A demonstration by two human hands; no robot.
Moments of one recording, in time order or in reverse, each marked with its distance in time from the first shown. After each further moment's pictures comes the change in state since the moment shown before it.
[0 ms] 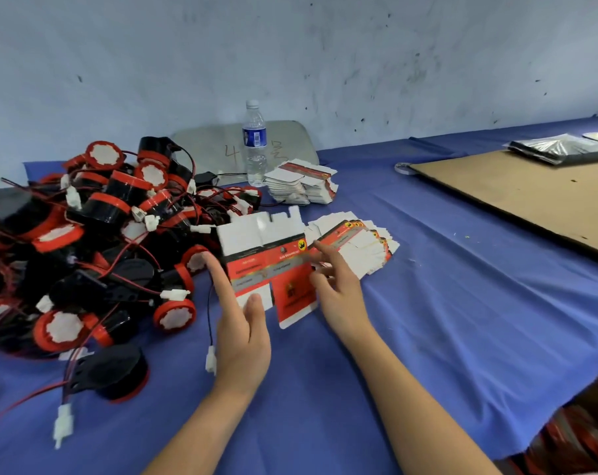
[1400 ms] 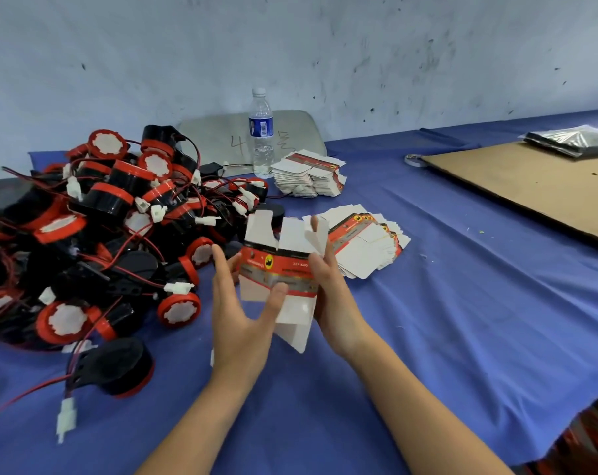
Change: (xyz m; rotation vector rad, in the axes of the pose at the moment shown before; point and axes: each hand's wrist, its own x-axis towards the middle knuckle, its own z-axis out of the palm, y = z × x) left_hand 0.009 -0.010 -0.006 -0.029 0.020 -0.190; right_hand -0.016 -0.027 0.017 0.603 -0.285 0.069
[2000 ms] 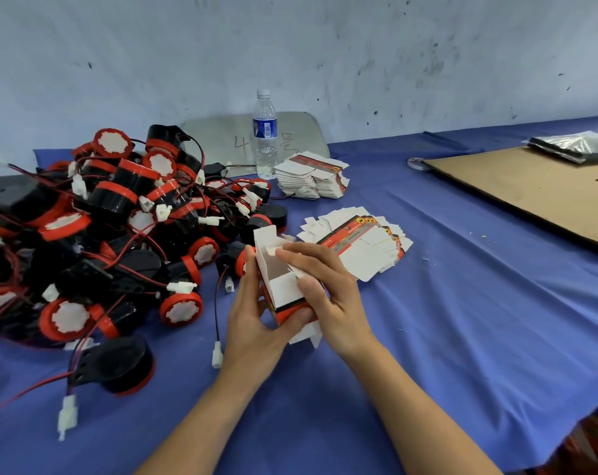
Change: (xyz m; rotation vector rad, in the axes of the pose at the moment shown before) left_hand -0.003 0.003 0.005 -0.014 -0.153 -0.044; right_hand -0.004 -0.003 -0.003 -0.608 0.038 -0.413
